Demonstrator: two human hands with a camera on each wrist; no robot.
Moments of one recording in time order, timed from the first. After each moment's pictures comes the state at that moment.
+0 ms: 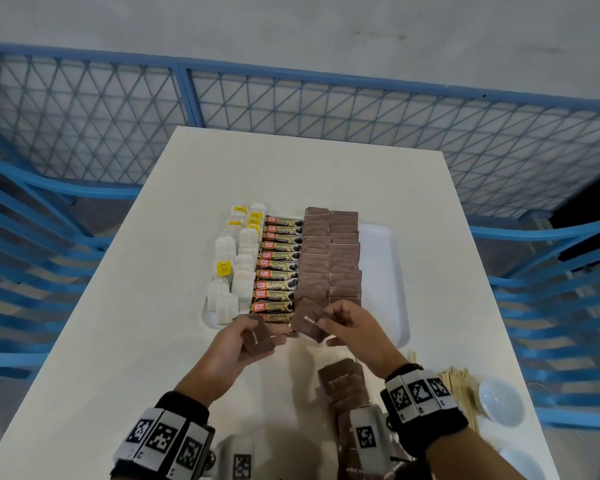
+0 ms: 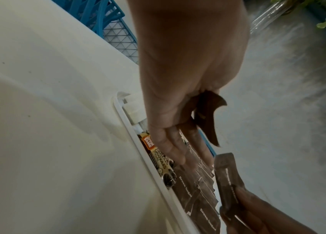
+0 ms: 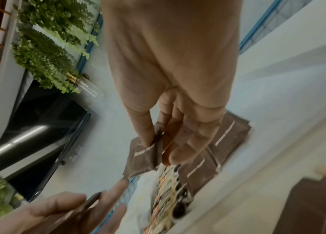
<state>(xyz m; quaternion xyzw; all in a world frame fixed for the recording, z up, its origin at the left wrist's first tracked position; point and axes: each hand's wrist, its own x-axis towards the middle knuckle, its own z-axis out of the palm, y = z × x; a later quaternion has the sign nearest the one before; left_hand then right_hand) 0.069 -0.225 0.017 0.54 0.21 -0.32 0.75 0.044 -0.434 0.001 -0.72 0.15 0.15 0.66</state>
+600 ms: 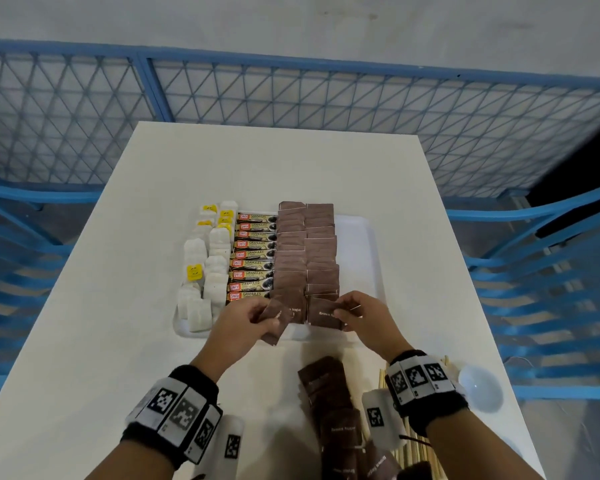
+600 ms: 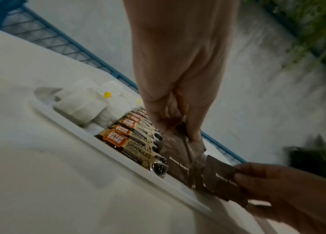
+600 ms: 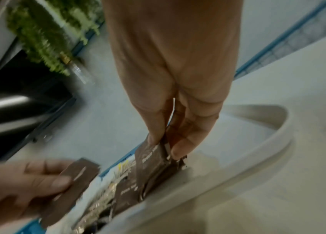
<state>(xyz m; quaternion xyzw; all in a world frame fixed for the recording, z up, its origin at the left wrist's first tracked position) 0.096 -0.266 0.005 0.76 -0.01 -0.28 0.59 0.050 -0.492 -0.024 -0.82 0.20 0.09 0.53</state>
